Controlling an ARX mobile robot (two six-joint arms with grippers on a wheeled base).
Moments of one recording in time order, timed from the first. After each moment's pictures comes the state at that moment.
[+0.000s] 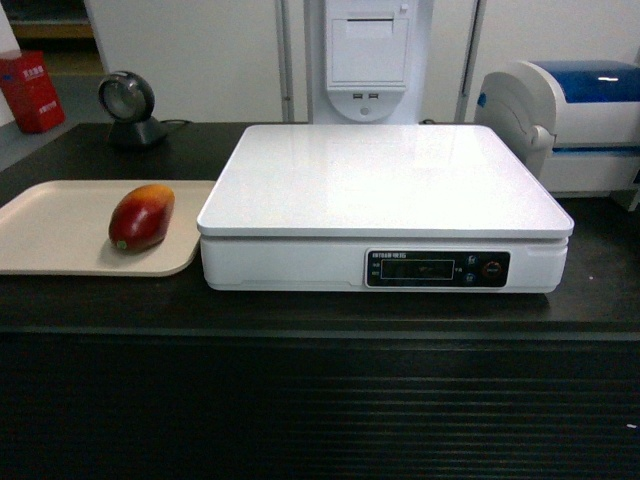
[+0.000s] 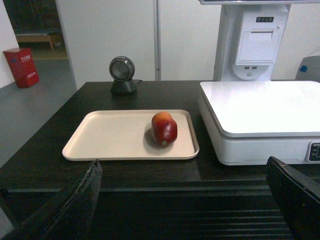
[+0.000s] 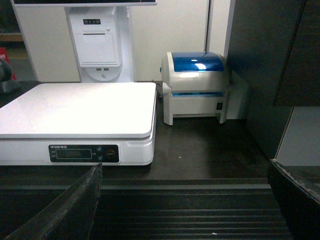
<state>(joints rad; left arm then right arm) 0.00 0.01 0.01 0.00 0.00 -0.01 0.00 0.00 0.01 0.00 0.00 0.00</state>
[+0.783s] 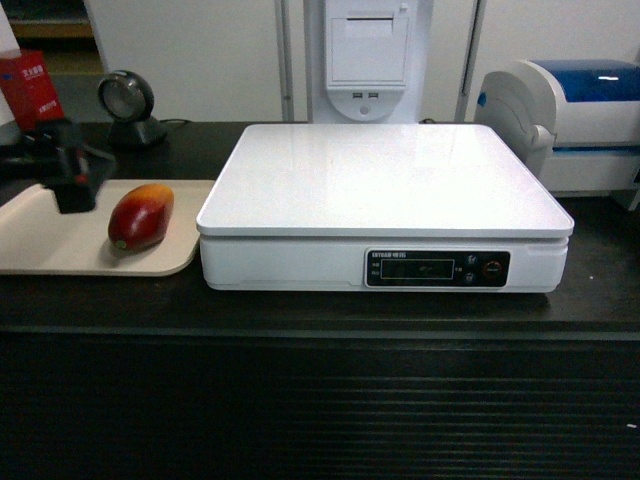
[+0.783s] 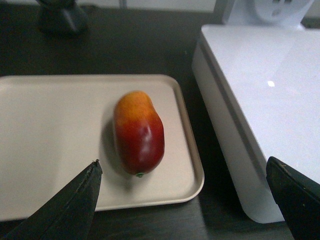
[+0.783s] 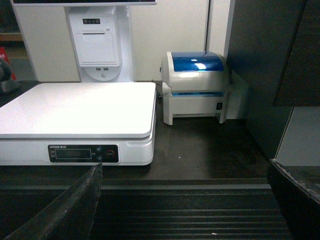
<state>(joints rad) 0.04 1.71 0.73 0.64 0.18 -0.04 0.00 0.00 0.01 0.00 0.00 0.00</state>
